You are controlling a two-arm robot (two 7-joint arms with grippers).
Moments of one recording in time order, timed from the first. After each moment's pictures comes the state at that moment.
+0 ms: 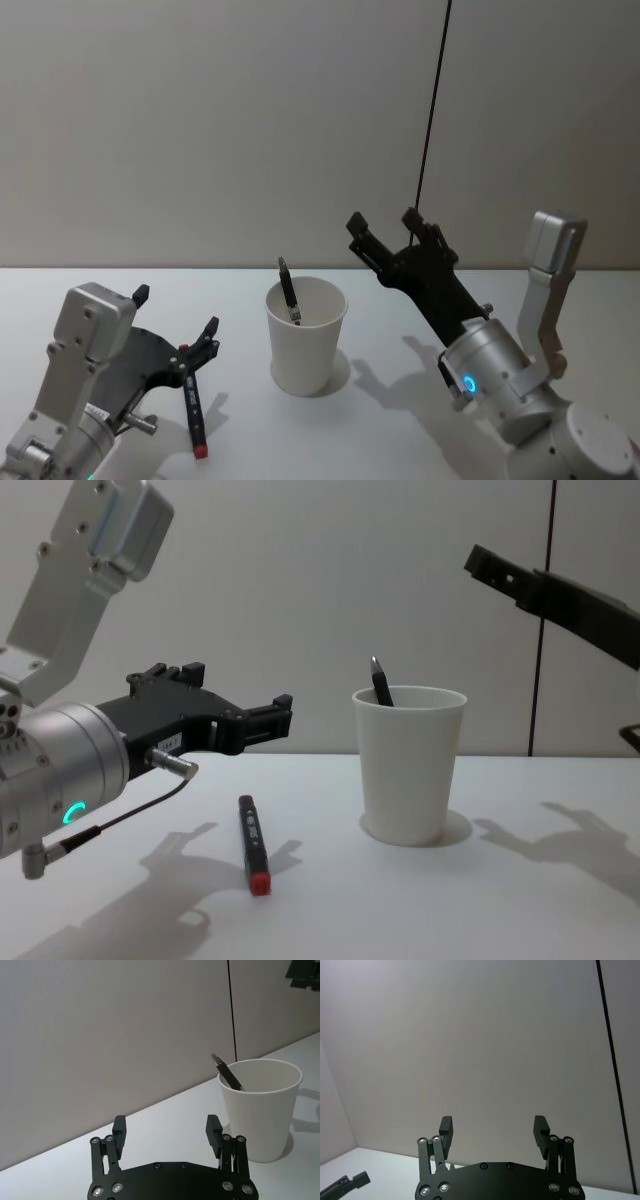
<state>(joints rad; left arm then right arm) -0.24 0.38 0.45 -1.63 -0.20 0.01 -0.01 0.30 0.16 -0.21 -1.44 0.53 -0.11 0.32</state>
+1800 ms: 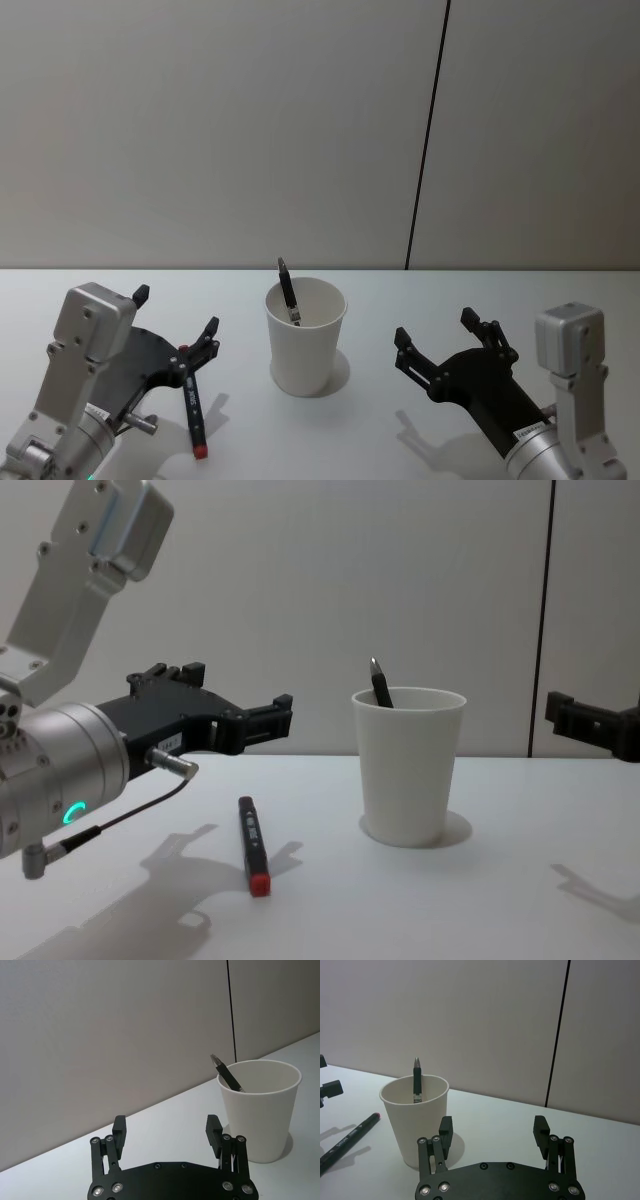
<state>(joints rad) -0.24 0.38 0.45 -1.63 -0.20 0.01 -0.01 -0.01 0.34 -0.23 -1.77 0.29 0.03 0.07</state>
